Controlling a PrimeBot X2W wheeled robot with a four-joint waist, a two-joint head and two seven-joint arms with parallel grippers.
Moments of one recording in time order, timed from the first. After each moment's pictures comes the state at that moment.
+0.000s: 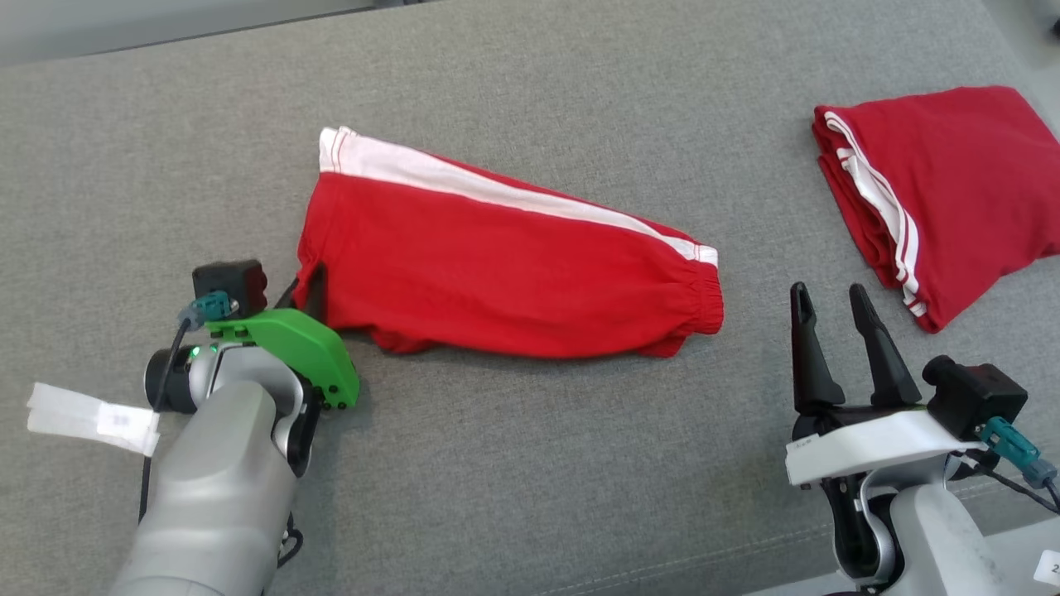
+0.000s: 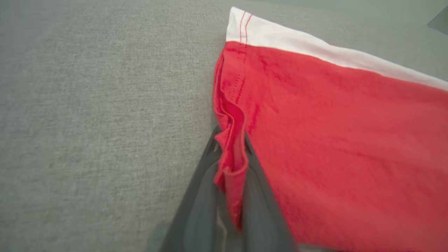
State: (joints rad) left arm -0.79 0.11 -0.42 1.18 -0.56 -0.12 -0.26; right arm -0.16 -0.05 0.05 0.15 0.38 0.13 -0.26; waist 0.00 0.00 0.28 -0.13
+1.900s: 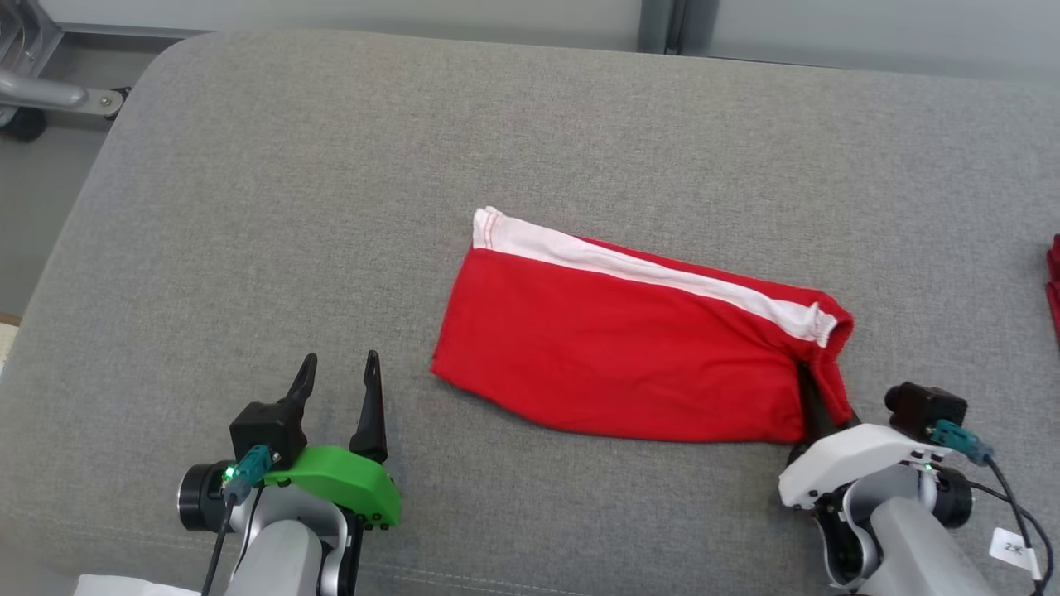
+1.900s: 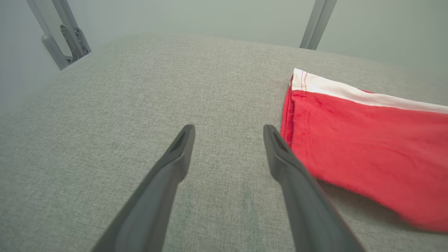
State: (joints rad) left arm -0.28 0.05 -0.21 0.54 -0.29 0.01 -0.26; right arm -0.31 -0.04 0.05 0.69 0.42 0.13 -0.27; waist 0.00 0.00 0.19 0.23
